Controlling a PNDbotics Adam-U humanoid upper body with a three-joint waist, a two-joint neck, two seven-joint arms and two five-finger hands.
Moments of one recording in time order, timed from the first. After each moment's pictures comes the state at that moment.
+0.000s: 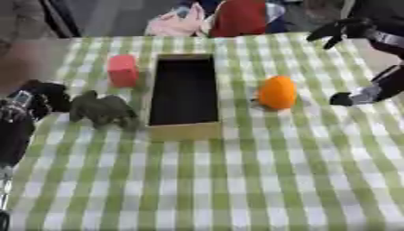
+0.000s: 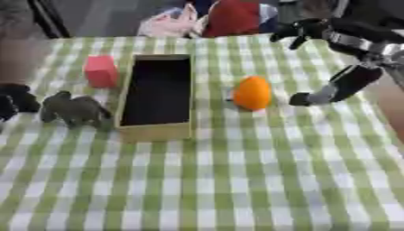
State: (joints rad) left arm -0.19 0.27 0.14 -1.77 0.04 0.01 -0.31; right arm -0.69 -0.80 0.26 -1.43 0.12 -0.51 0.53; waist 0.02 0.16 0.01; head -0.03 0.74
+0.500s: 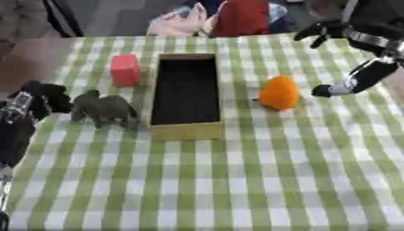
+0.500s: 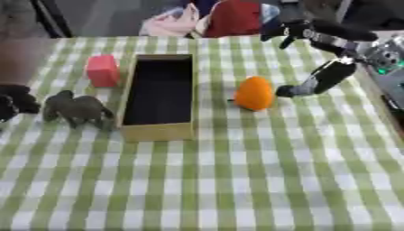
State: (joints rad) left arm -0.19 0.27 0.13 -1.77 0.04 0.01 -0.31; right arm -0.79 -0.68 0.27 -1.22 0.23 -0.55 0.54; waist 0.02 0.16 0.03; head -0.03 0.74
